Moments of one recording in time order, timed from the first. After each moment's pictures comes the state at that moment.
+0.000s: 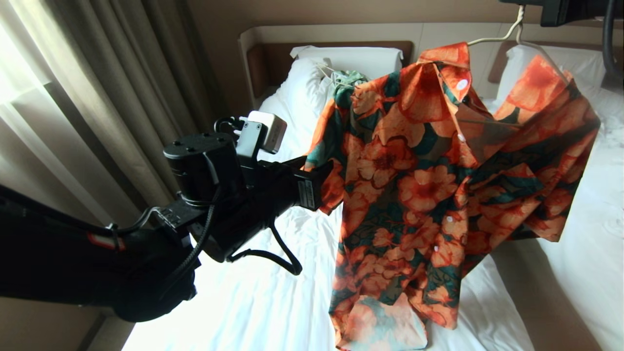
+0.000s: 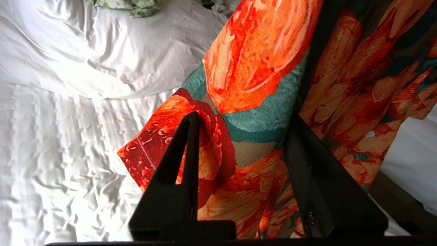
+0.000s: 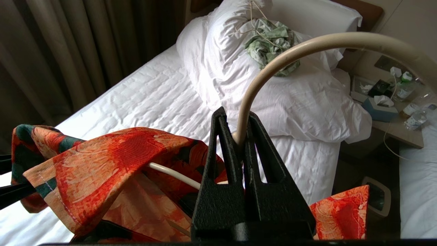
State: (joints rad) left arm -0.70 1.76 -0.86 -0.95 0.12 0.02; right arm 0.31 1.63 -1.96 0.26 0.09 -0.21
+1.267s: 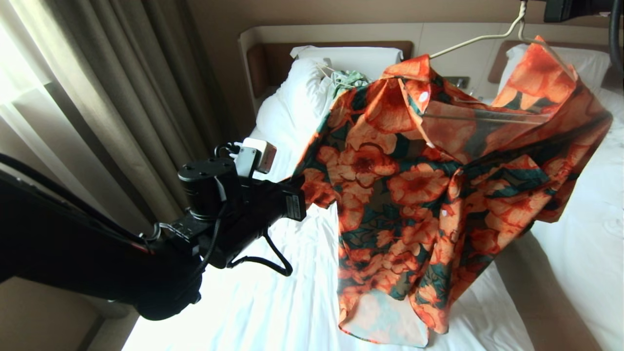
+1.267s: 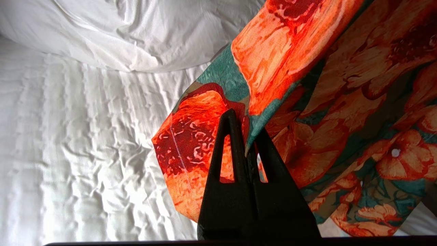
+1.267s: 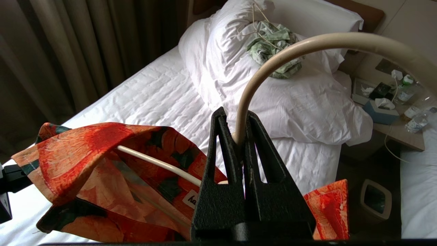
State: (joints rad) left arm -0.59 1.86 -0.77 -1.06 0.13 0.01; right arm 0.31 1.62 -1.96 0.27 0.09 -0.21
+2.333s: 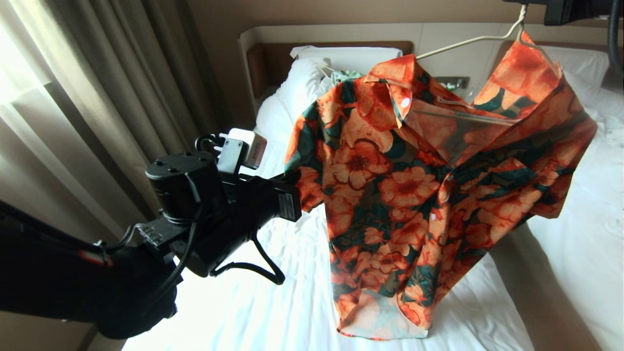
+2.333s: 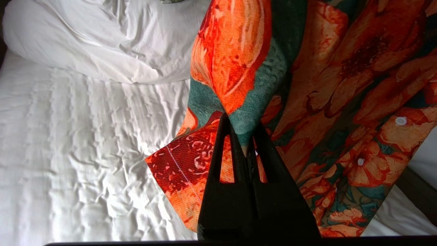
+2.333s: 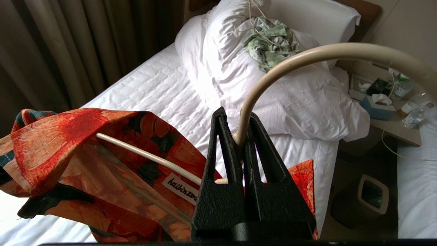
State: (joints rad) left arm -0.64 1.74 -0.73 -1.03 0.16 0.04; right arm 0.31 1.63 -1.96 0.27 0.08 -0.21
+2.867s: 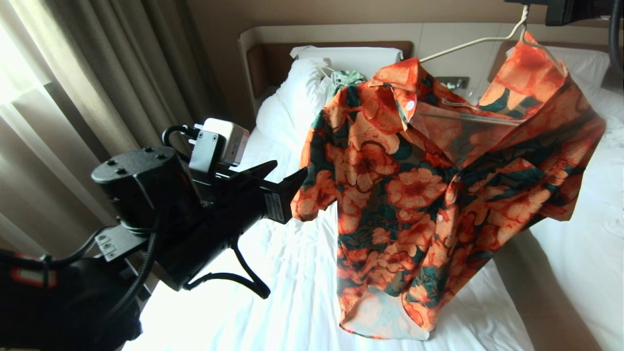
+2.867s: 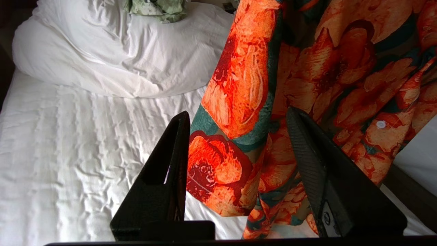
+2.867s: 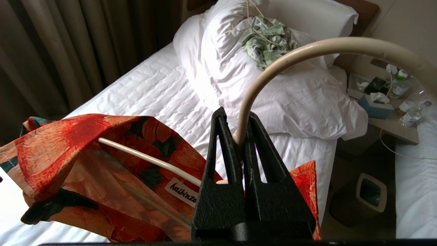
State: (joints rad) left arm -0.68 1.62 -0.66 -1.03 0.18 0.07; right arm 0.30 1.63 -1.96 0.27 0.08 -0.21
